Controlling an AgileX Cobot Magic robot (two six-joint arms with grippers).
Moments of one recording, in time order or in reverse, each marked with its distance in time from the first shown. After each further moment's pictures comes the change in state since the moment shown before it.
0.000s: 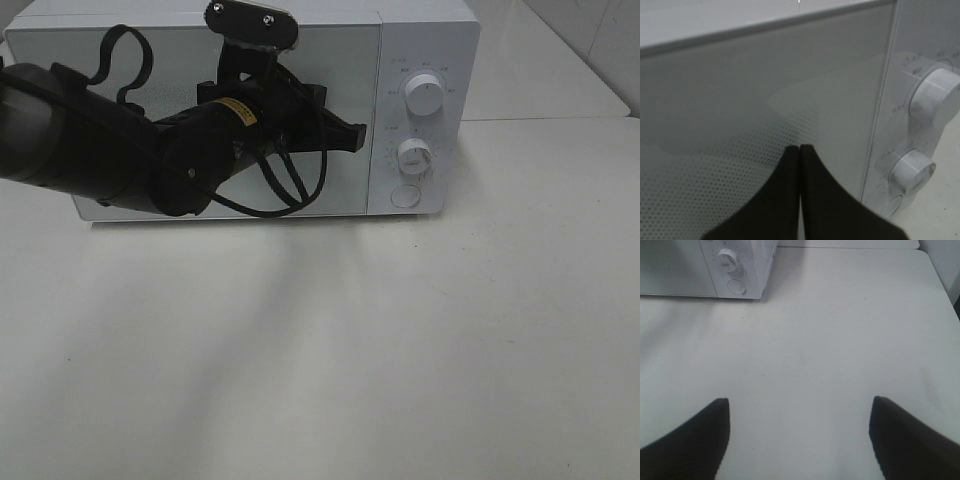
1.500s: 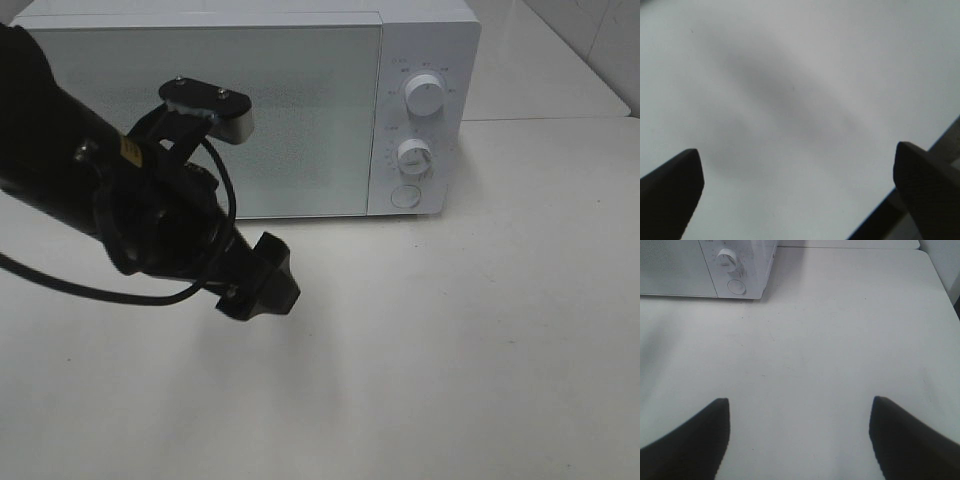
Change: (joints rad) left arm -0.024 -0.453 0.207 0.006 1.121 -0.008; right arm 0.000 0.000 0.000 0.000 0.000 0.000
